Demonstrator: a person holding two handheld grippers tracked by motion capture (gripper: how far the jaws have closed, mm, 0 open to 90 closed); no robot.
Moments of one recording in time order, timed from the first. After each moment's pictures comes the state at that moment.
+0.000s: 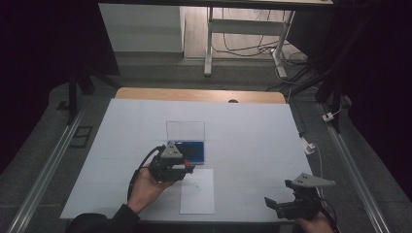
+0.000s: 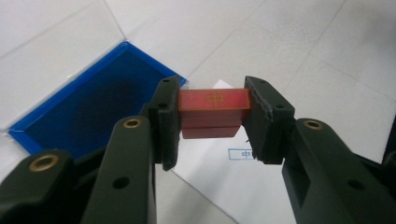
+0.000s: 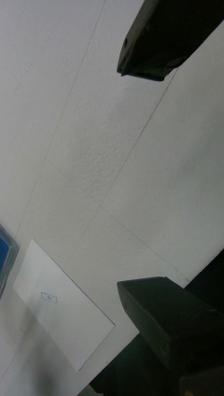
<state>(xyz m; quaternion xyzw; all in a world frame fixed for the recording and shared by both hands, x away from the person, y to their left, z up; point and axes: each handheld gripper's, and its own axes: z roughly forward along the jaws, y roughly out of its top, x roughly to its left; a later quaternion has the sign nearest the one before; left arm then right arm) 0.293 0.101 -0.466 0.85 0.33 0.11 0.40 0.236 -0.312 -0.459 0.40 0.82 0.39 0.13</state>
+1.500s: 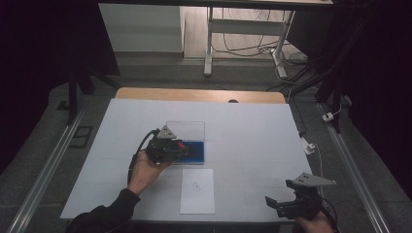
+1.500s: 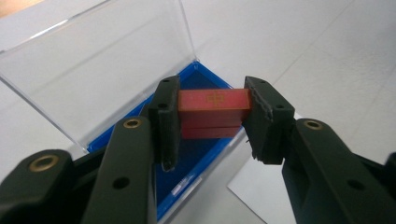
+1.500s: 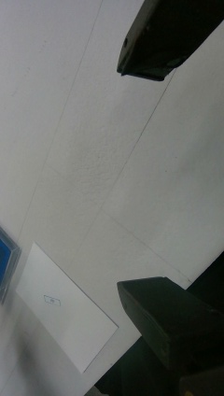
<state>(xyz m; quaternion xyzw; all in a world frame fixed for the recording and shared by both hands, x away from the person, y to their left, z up) 0.344 0.119 -0.470 0.83 0.37 0.13 0.40 0.237 -0.313 -0.460 0.41 0.81 0.39 0.13</state>
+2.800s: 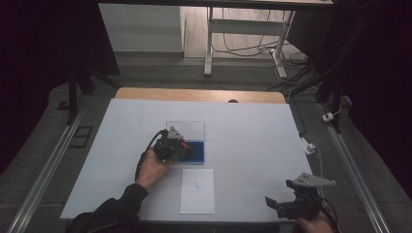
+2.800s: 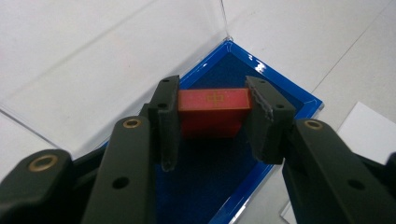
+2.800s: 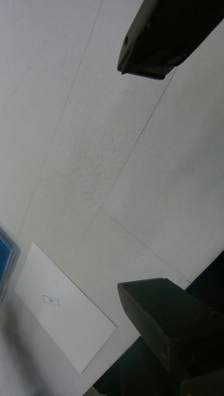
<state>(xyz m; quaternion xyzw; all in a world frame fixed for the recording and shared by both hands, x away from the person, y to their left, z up) 0.373 0.107 -0.507 0.84 0.37 0.16 0.36 0.236 -0.313 -0.460 0.41 0.81 0.39 0.13</state>
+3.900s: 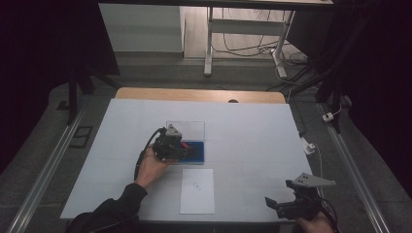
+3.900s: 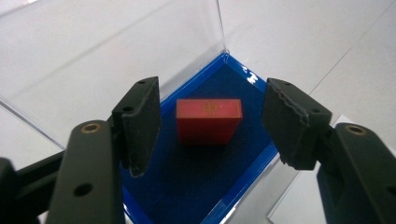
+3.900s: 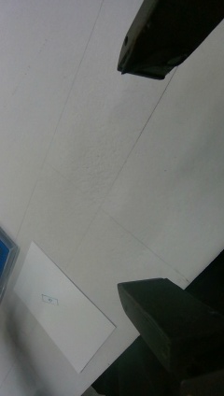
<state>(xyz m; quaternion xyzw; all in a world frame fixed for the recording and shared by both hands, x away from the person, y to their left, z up) 0.371 0.109 -0.496 0.83 0.39 0.14 0.37 0.236 -0.312 -0.460 0.41 0.81 0.39 0.13</state>
